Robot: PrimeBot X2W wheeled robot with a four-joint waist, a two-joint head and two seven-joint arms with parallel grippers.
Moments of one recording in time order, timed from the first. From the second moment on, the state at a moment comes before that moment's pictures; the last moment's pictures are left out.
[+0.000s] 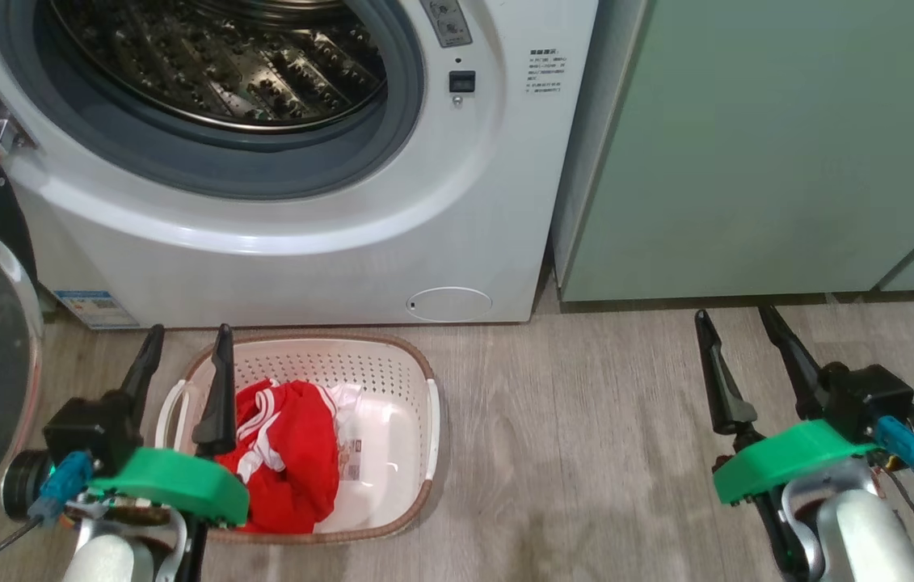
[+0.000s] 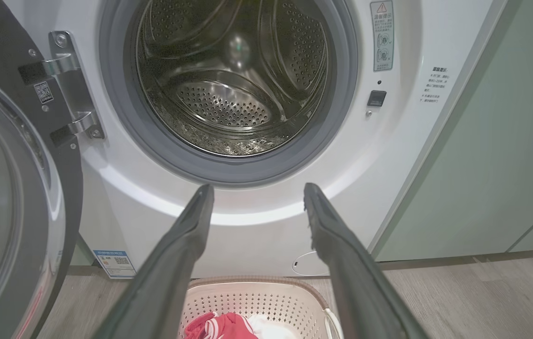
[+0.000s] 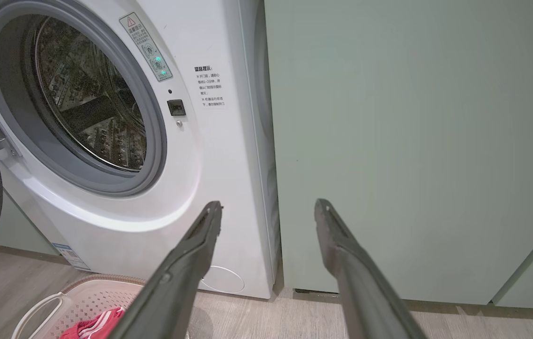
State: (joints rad) left arm -0.01 0.16 -0.09 0.01 -0.27 0.04 -0.14; right arm -0.07 -0.05 0.00 0.18 0.15 0.13 -0.20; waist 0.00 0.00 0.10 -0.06
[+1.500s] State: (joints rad) left arm -0.66 0.15 -0.20 0.86 -0.31 -0.08 -0.03; right arm -0.34 -0.05 0.07 0.10 0.18 0.13 -0.24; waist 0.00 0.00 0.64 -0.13
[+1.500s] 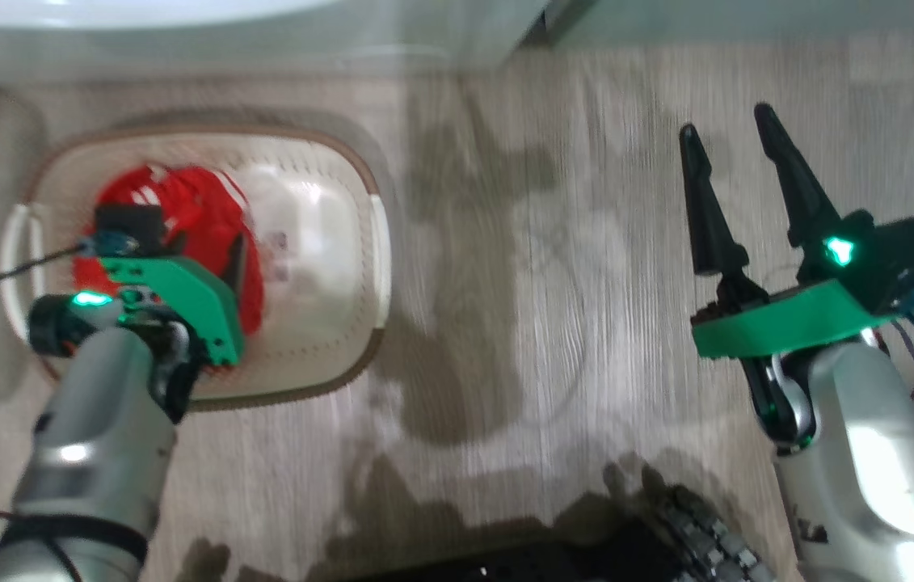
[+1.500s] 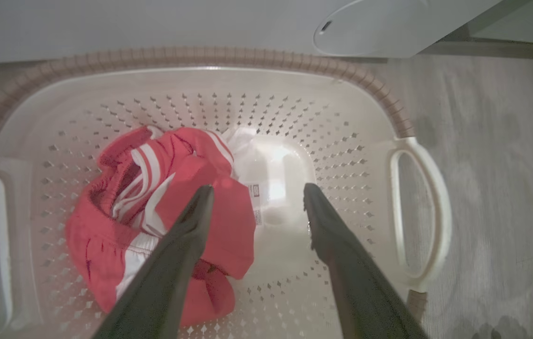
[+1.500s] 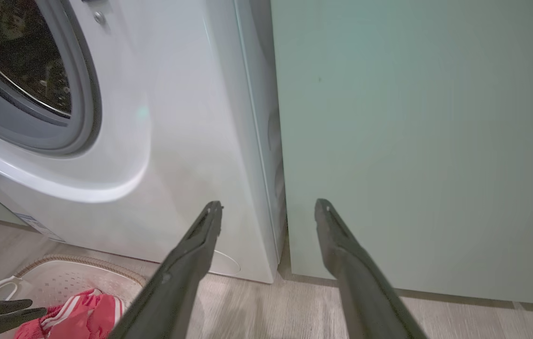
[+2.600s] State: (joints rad) left arm -0.97 0.28 -0.19 1.25 -0.37 -0.12 -0.03; right arm -0.46 -0.05 0.13 0.07 0.20 0.13 -0.26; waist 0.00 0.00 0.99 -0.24
